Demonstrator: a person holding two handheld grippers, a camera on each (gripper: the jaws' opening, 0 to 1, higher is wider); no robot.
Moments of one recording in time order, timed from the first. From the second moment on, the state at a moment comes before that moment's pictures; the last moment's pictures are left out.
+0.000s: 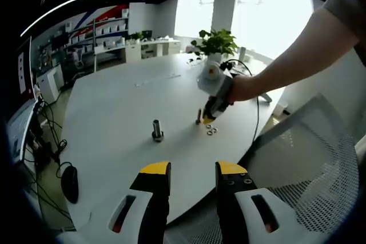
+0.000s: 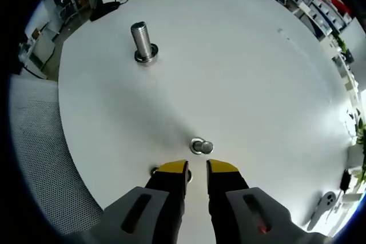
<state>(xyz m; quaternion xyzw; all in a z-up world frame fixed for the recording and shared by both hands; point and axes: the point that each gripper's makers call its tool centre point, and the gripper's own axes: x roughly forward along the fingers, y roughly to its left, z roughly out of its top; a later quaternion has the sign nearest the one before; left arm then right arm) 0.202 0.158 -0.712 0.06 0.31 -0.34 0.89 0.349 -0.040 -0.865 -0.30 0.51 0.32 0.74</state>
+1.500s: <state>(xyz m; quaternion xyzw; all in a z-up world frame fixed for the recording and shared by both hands) 0.197 0.157 -0.718 0.07 0.32 -0.35 0.88 0.332 -0.040 -0.878 -0.24 0.56 0.31 0.74</state>
